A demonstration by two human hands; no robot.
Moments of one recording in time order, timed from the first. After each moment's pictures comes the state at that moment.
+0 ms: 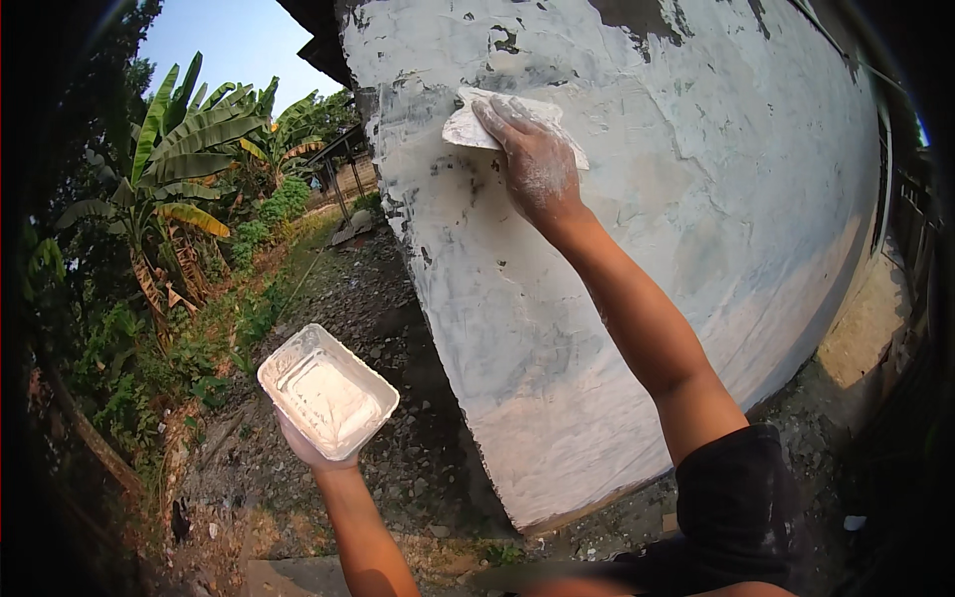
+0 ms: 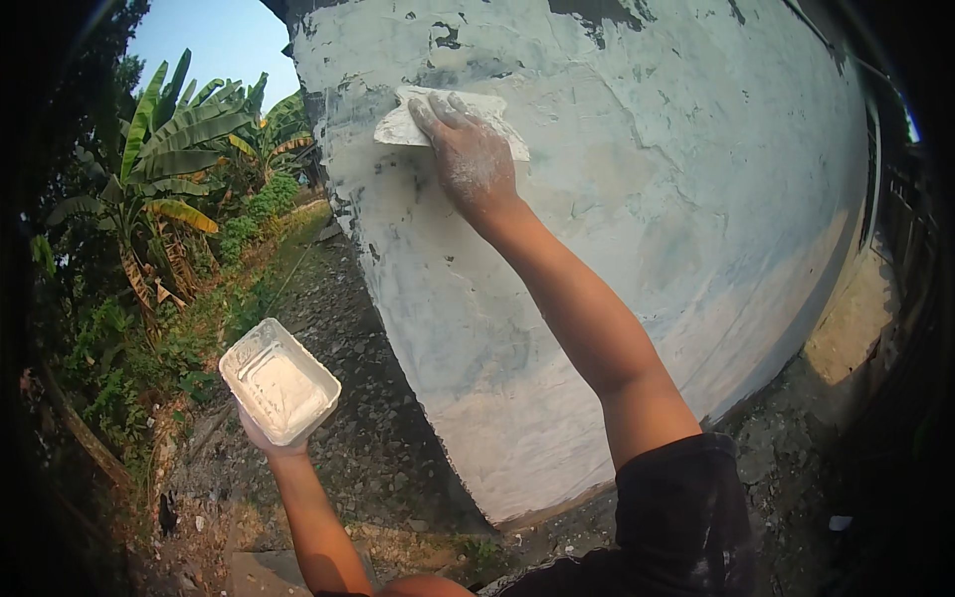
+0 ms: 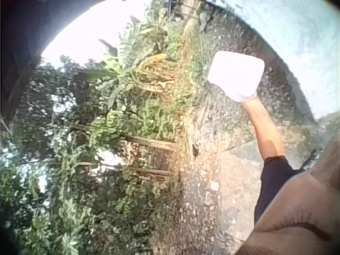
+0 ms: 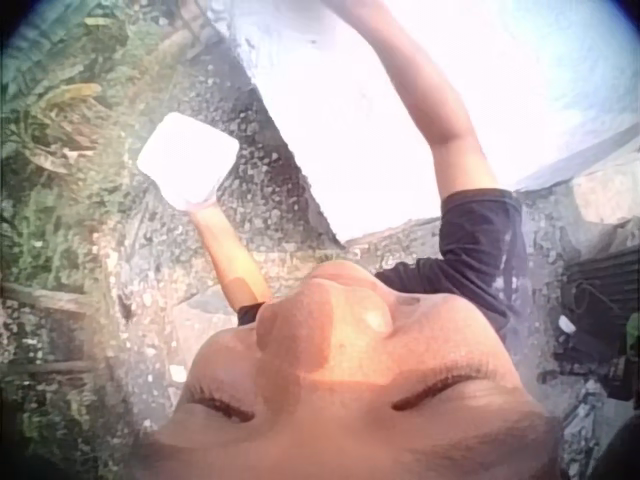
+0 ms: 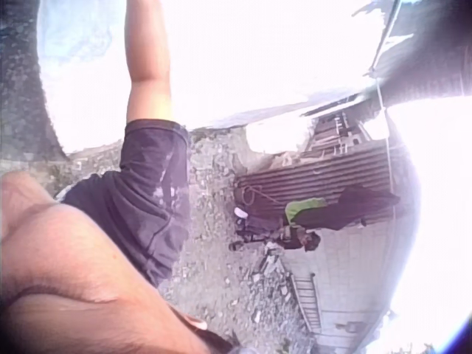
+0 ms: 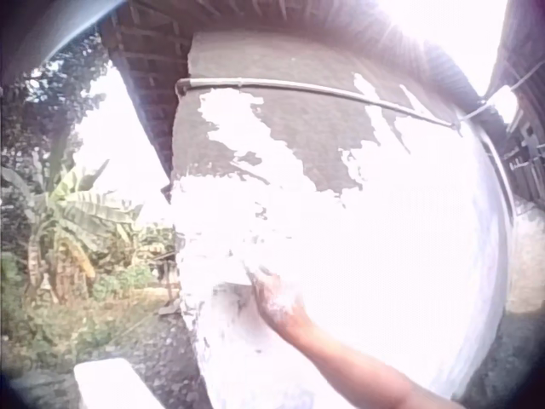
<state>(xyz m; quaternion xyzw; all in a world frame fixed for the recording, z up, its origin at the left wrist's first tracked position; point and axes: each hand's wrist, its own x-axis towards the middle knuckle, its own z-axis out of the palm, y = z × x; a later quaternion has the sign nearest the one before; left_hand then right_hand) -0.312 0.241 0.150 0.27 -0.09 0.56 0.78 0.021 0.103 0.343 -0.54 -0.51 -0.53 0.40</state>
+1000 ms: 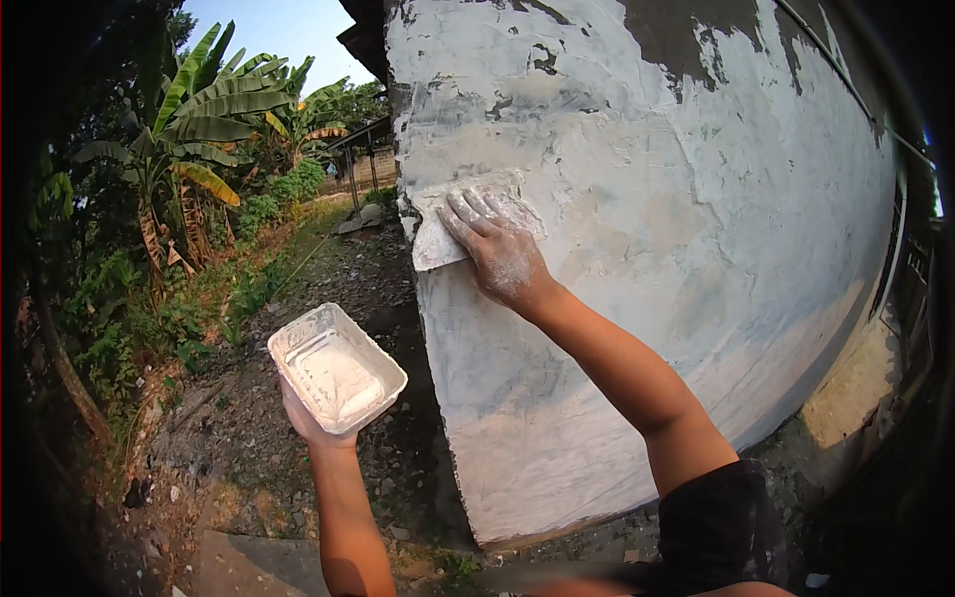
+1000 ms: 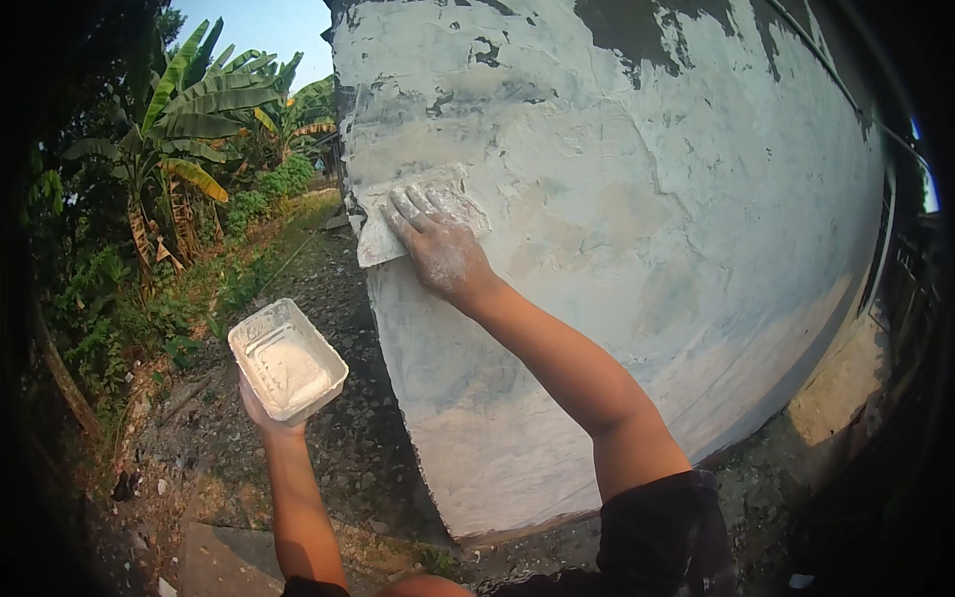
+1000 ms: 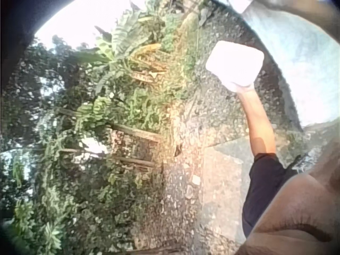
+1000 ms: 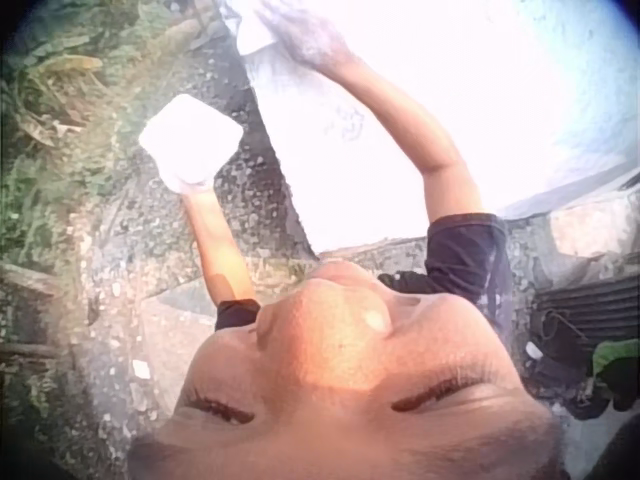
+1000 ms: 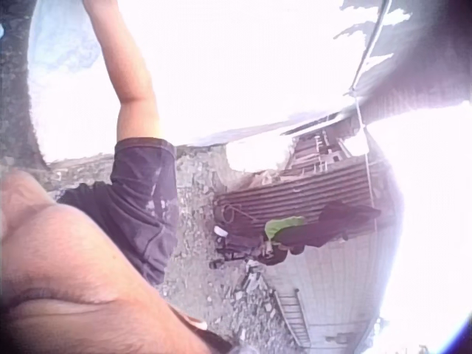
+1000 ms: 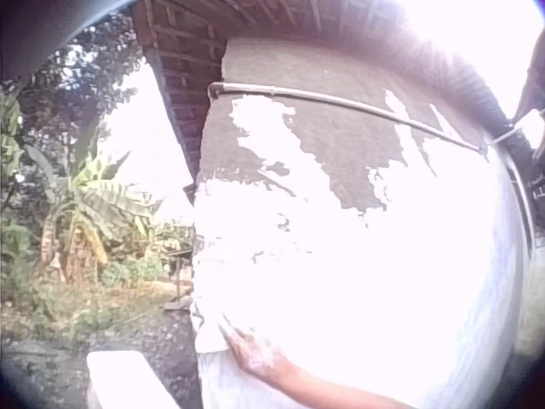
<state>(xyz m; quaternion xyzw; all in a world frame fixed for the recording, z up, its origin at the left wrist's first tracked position) -0.291 0.234 0.154 0.24 -0.13 0.53 0.80 -0.003 0.142 0.281 -0.50 -0.66 -0.47 0.30</state>
